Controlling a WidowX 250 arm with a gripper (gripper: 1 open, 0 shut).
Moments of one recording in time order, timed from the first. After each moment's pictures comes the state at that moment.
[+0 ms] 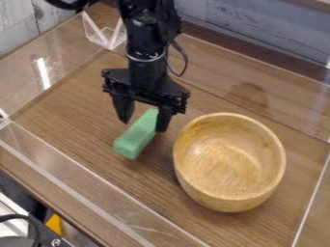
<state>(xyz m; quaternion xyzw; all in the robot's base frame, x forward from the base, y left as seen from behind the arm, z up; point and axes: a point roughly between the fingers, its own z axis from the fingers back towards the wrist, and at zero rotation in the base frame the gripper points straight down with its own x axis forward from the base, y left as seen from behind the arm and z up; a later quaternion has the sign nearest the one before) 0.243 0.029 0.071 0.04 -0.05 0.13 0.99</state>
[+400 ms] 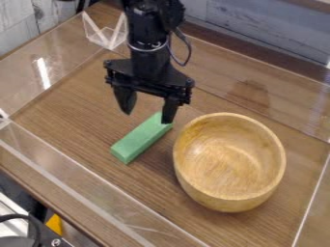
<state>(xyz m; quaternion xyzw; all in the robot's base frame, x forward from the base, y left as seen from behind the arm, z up) 0.247 0.035 0.082 0.03 -0.07 0.13 0.99</state>
